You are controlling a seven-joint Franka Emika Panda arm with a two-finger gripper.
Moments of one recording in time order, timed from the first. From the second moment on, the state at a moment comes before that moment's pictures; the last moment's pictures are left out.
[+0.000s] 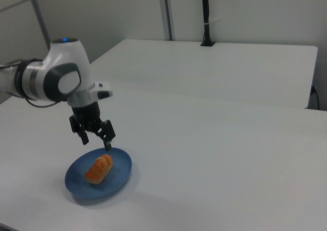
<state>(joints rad) 0.04 -0.02 0.07 -2.12 -0.03 2.07 0.05</state>
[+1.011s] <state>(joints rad) 0.07 0.10 0.07 -2.26 -0.03 2.33 0.05</state>
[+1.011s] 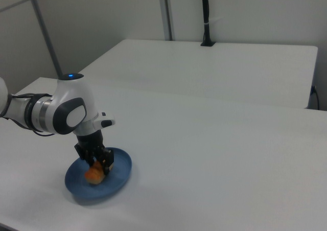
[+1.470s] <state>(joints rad) 0.06 0.05 0.07 -2.25 -0.03 2.24 0.05</state>
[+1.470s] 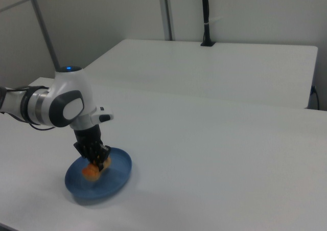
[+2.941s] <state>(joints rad) 0.01 -0.07 -0.02 -1.78 -0.03 1.68 -0.13</state>
